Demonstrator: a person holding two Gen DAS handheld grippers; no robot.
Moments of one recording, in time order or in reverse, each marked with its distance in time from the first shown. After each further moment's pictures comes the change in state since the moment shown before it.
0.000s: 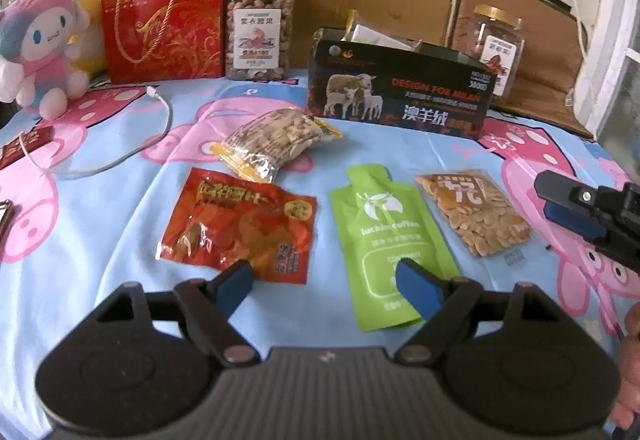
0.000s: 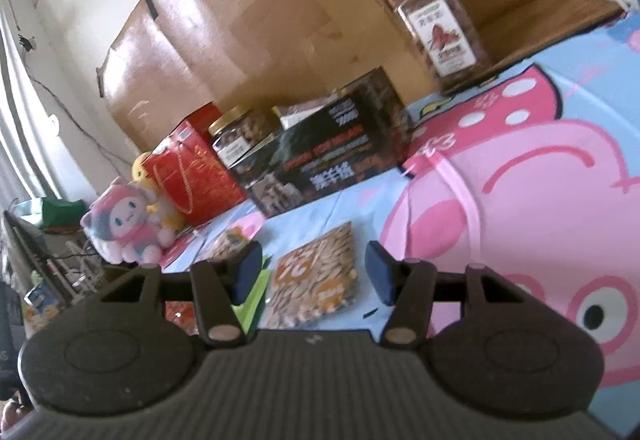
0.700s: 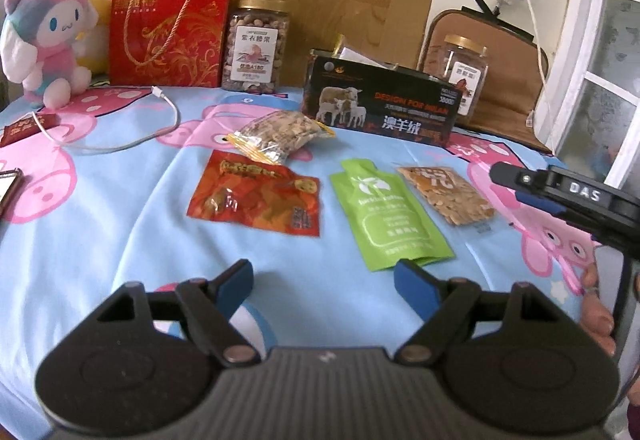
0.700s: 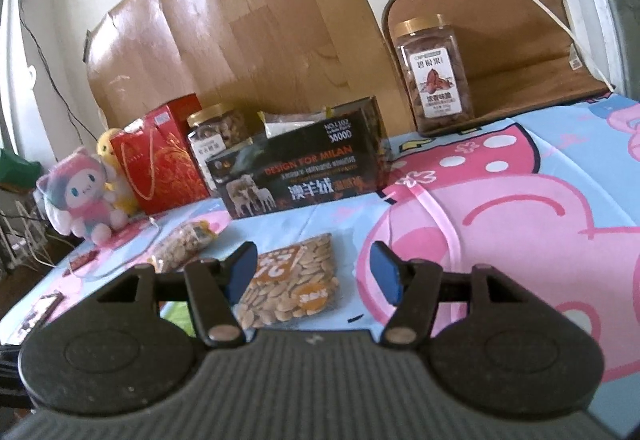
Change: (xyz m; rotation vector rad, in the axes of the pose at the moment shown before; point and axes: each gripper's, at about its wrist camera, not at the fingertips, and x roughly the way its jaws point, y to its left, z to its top) left arm -0.038 0.029 -0.041 -0.018 -0.098 -0.113; right arm 0.003 0.029 -0.013 -0.201 -0.059 -0.169
